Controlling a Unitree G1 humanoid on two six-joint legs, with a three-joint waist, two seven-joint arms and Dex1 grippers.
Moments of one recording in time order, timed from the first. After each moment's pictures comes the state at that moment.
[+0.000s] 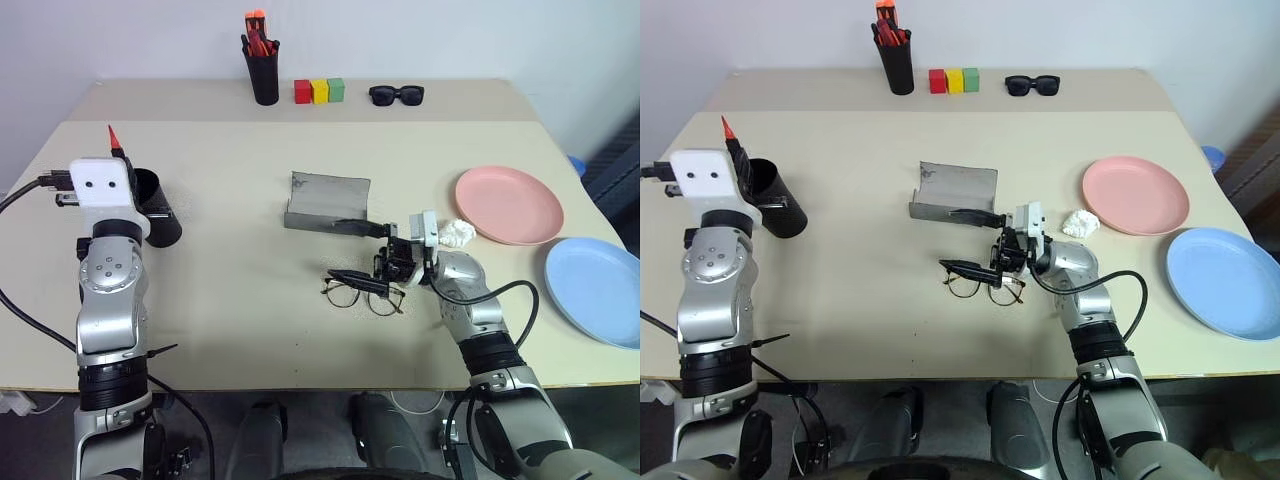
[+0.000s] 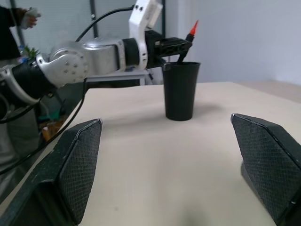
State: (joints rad) left arm -0.35 0.38 0.30 -0.18 -0.01 0.32 0.04; right arm -0.49 -0.27 0.05 0.34 0.50 -0.10 1.32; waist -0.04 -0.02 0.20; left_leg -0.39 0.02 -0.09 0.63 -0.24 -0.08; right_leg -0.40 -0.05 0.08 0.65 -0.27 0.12
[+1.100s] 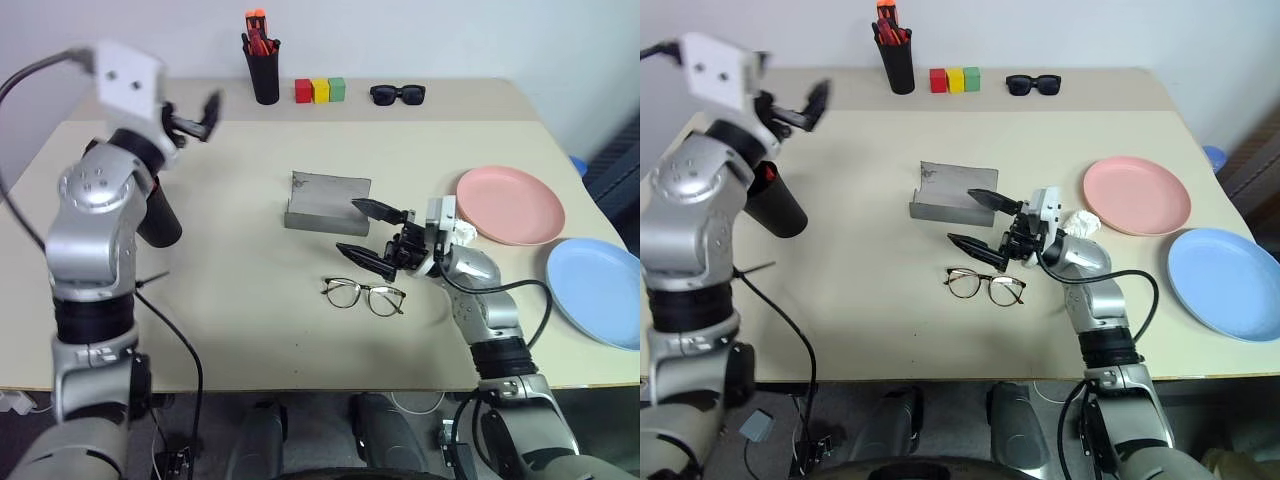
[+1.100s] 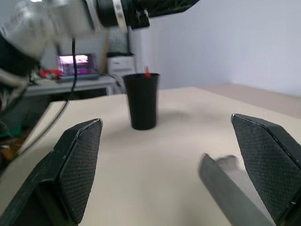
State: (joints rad) left arm -0.79 0.62 0.08 -0.16 -0.26 0.64 -0.50; right arm -0.42 -0.31 -0.01 0.14 0.51 0.03 1.11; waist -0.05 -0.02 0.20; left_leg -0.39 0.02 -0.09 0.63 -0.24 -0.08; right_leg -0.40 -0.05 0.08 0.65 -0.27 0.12
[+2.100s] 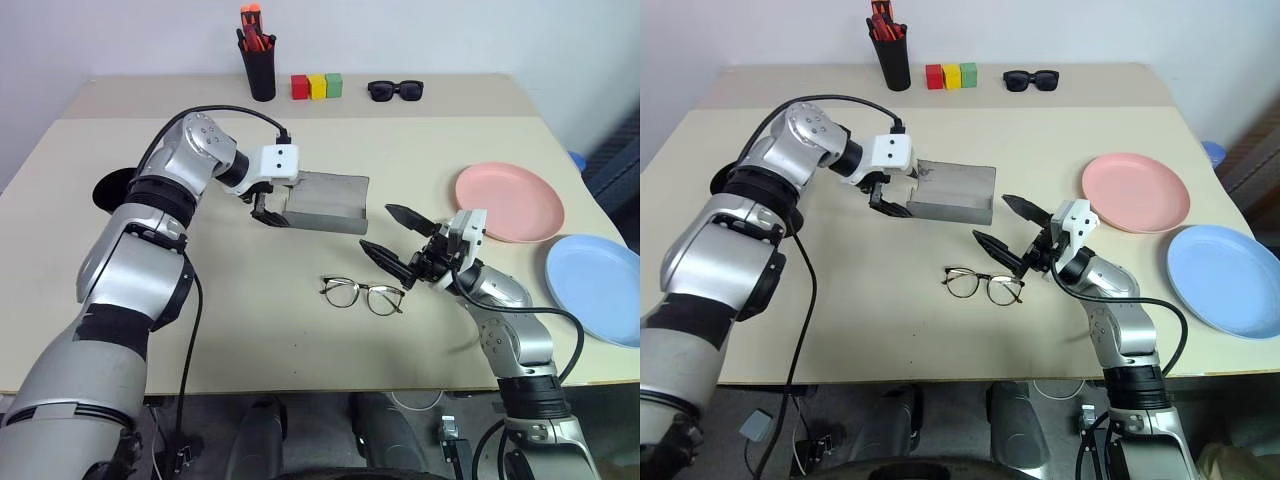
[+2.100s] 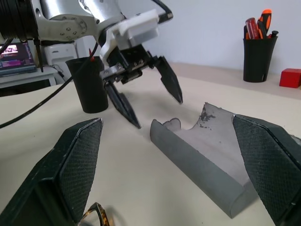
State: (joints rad) left arm -1.36 0.44 -0.46 1.18 0.26 -0.20 -1.34; right arm -0.26 -0.36 -0.05 -0.06 0.50 0.09 0.89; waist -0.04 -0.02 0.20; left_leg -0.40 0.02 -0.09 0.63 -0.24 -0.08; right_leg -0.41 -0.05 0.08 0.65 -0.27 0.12
